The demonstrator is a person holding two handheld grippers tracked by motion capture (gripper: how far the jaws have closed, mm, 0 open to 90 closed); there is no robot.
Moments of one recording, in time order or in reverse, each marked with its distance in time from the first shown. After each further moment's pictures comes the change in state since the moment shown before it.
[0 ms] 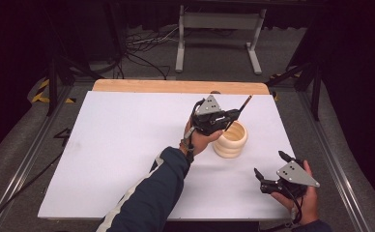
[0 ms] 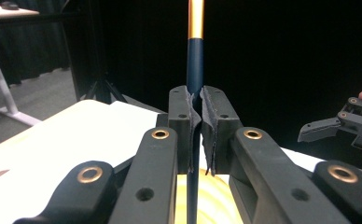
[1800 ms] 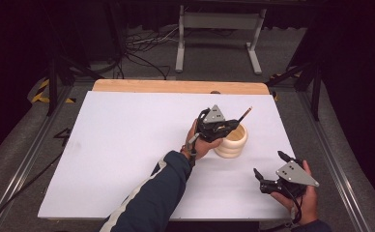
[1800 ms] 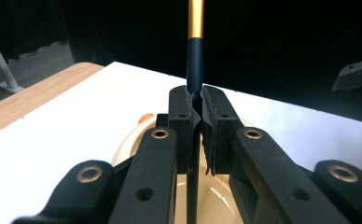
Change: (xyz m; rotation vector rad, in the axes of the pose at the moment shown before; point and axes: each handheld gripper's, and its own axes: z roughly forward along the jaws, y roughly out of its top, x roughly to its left) left arm 0.005 -0.039 0.022 0.123 0.010 0.027; right arm 0.001 0.000 0.001 0.005 0.006 0.001
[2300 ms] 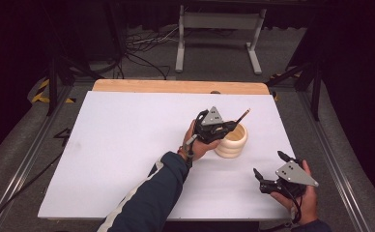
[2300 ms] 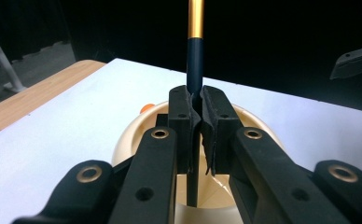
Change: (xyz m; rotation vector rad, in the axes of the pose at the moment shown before) left arm -0.002 -0.002 -0.005 0.010 0.006 0.026; right arm 0.000 0.000 0.000 0.003 -0.003 -0.002
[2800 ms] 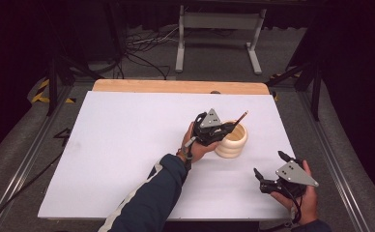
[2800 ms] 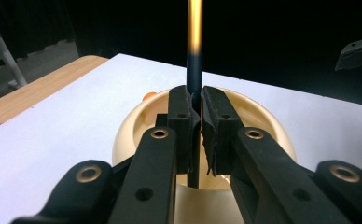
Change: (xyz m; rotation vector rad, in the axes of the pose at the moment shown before) left arm -0.001 -0.007 -0.002 0.002 0.021 -0.006; right arm 0.000 0.000 0.000 0.002 -0.006 -0.001
